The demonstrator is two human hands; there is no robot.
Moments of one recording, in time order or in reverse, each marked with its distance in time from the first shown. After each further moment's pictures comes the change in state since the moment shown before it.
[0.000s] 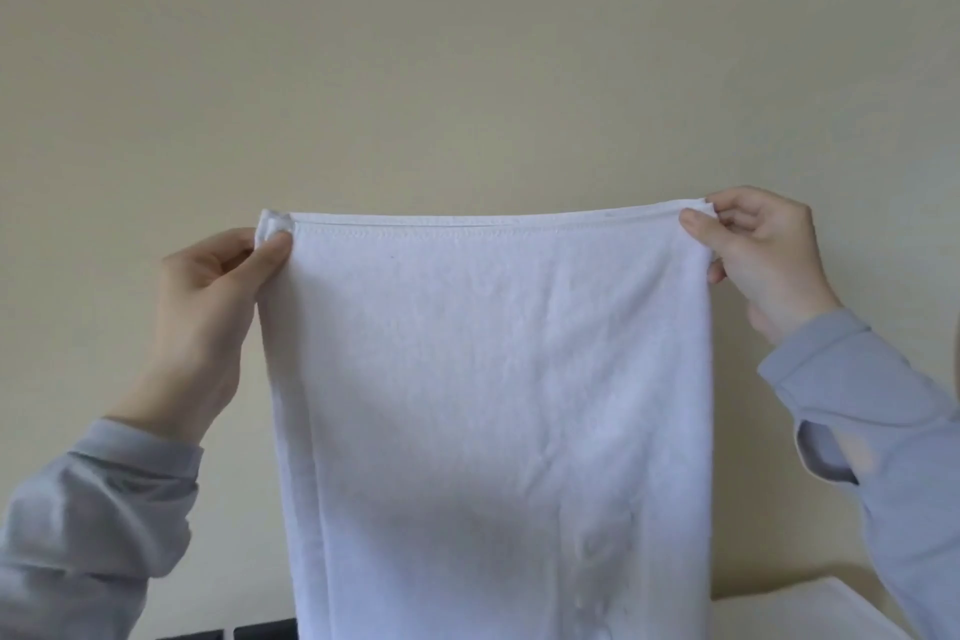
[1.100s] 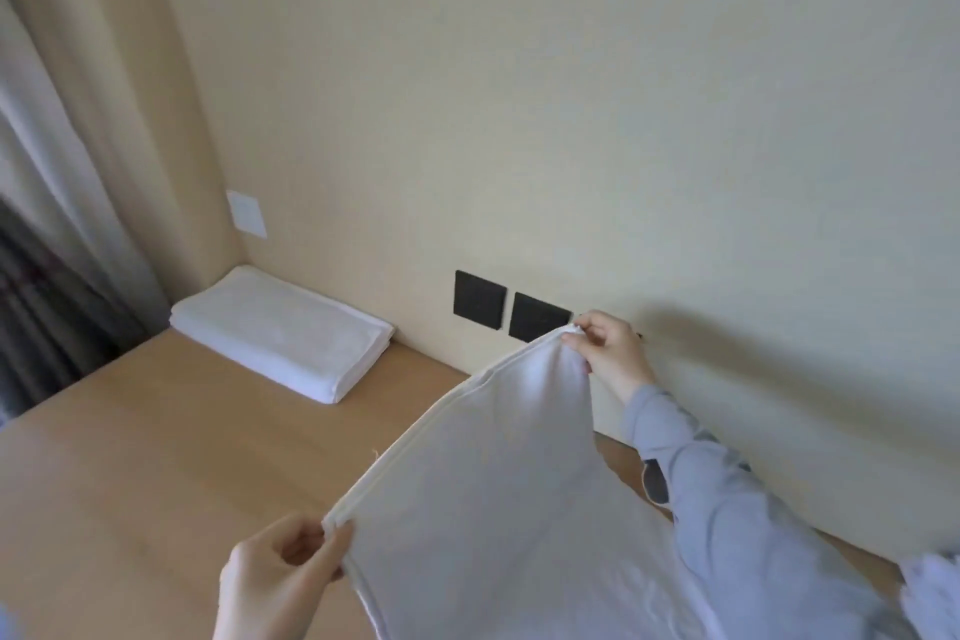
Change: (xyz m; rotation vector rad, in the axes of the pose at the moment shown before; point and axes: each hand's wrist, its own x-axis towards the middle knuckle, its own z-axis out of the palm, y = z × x) left_hand -0.403 -0.118 -0.210 0.621 0.535 -1.051; right_hand -0.371 0.238 0.320 -0.080 -0.997 0.593
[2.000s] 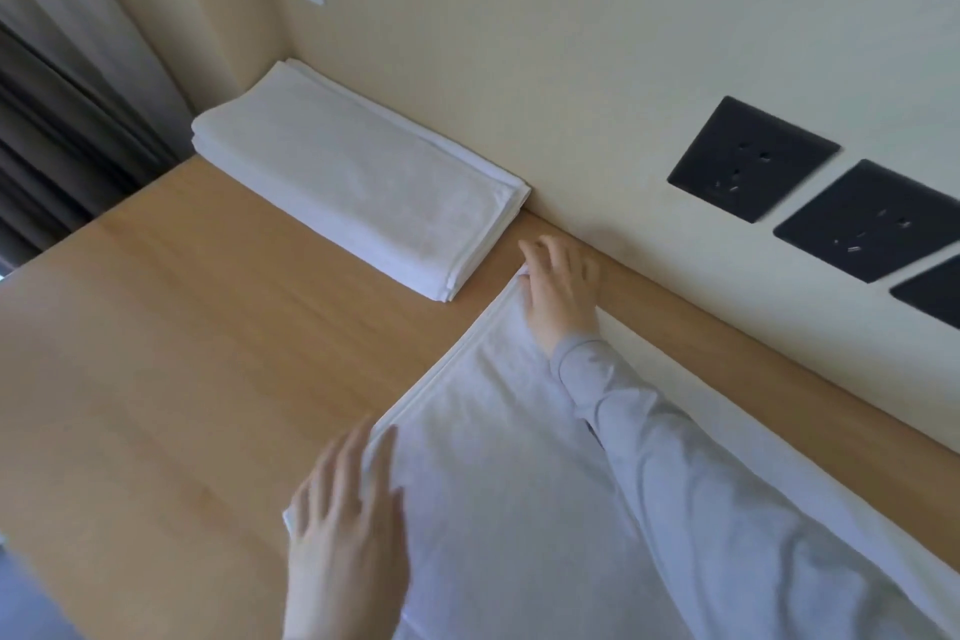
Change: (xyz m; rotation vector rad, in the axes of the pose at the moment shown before) left_hand 0.146 -0.162 -0.030 0.933 0.038 0.290; right_hand 0.060 0.089 0.348 -0.850 -0.167 -0.322
